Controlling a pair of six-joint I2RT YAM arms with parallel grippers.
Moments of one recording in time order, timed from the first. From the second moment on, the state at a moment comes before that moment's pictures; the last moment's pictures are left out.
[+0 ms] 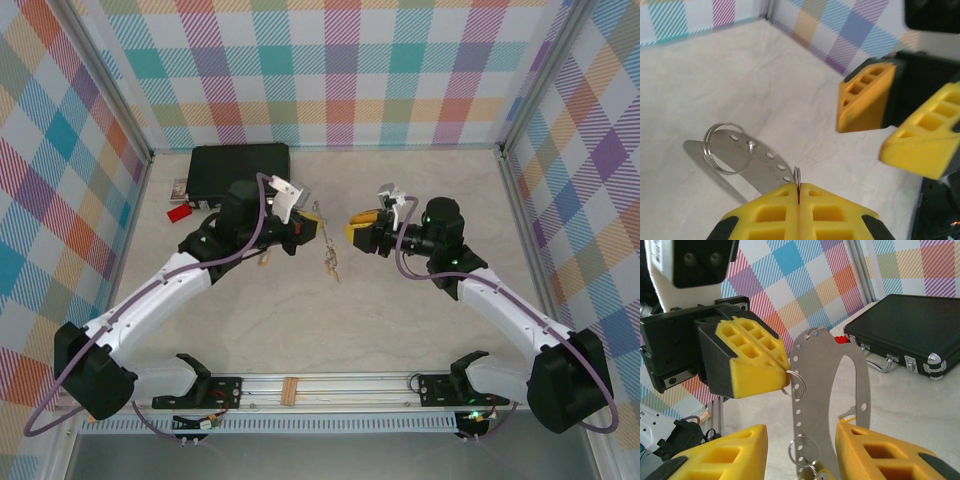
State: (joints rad) left arm -0.61 1.25 1.12 -0.34 0.39 -0.13; right arm 0.45 1.16 0.75 0.27 -0.77 0.33
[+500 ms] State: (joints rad) left arm -0.72 1.45 1.42 -0.78 0.09 -0.04; right arm 0.45 1.18 0.72 0.30 -0.78 0.33
